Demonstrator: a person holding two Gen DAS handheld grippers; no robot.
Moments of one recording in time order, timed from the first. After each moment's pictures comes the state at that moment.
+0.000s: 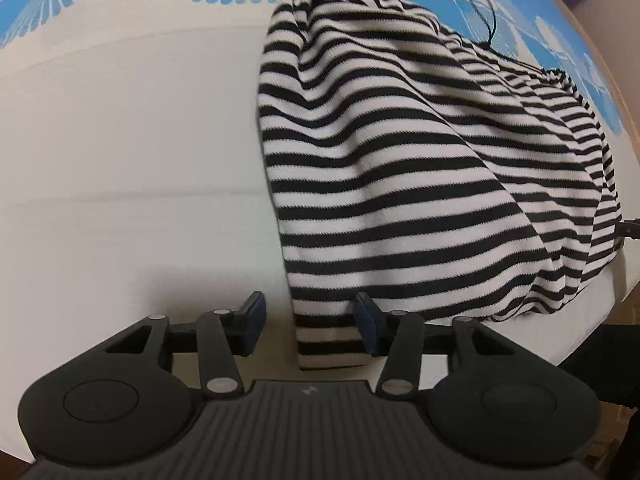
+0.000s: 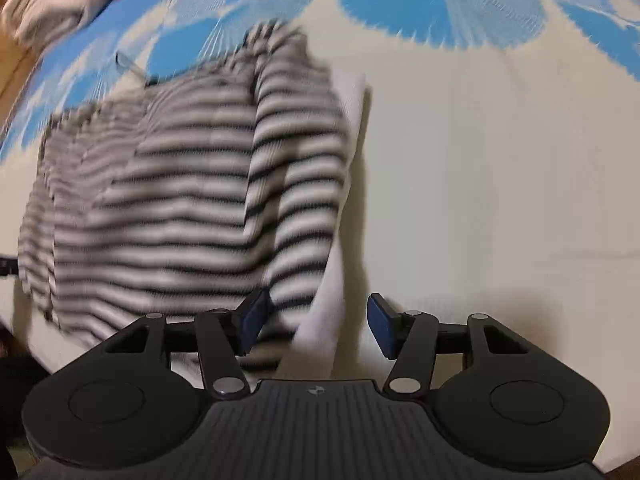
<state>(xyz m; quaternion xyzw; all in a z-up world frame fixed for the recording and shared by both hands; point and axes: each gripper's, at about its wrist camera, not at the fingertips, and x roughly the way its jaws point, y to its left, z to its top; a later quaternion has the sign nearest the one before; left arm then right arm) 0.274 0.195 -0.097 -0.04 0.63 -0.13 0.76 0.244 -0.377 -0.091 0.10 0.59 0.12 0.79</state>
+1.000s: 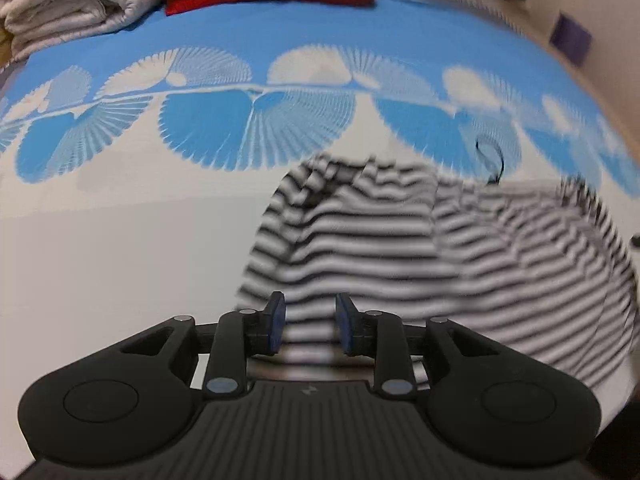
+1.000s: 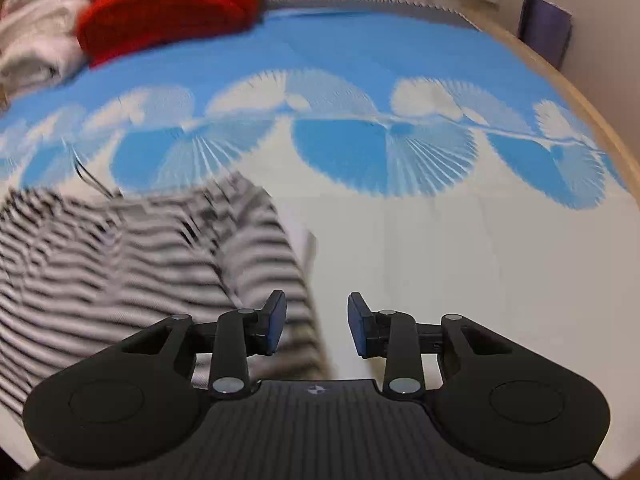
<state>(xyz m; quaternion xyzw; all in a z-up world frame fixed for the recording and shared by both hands) 0.314 0.144 -0.033 -0.01 0.50 -0.07 0.86 0.252 -0.370 -0.039 0.04 0.43 0.02 0.90</state>
